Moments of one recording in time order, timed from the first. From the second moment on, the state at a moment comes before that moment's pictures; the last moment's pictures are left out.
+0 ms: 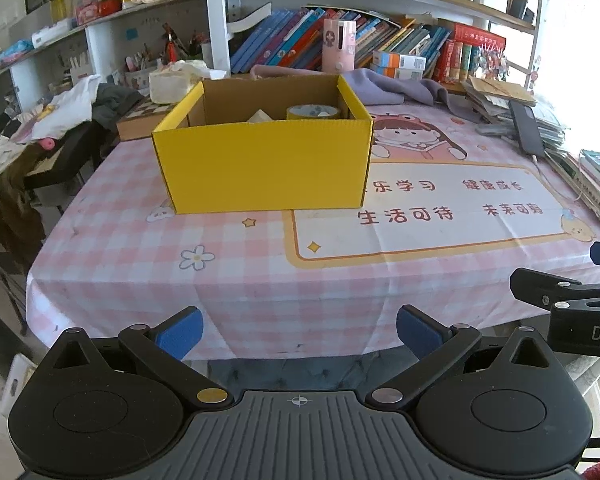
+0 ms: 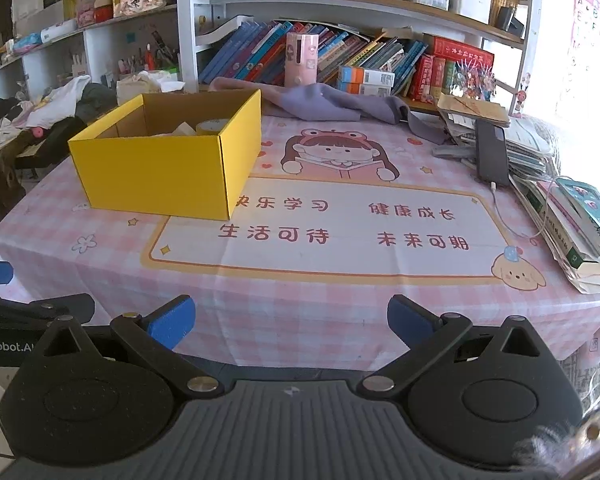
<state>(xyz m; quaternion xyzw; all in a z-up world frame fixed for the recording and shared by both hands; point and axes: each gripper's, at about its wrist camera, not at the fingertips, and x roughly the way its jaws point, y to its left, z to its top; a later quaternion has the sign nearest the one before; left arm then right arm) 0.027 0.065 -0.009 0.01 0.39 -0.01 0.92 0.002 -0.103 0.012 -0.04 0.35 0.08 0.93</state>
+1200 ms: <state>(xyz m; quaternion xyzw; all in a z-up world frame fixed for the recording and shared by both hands) 0.034 0.064 -0.012 0.00 0.39 -0.02 0.92 0.011 -0.098 0.008 -0.04 0.35 0.08 0.93</state>
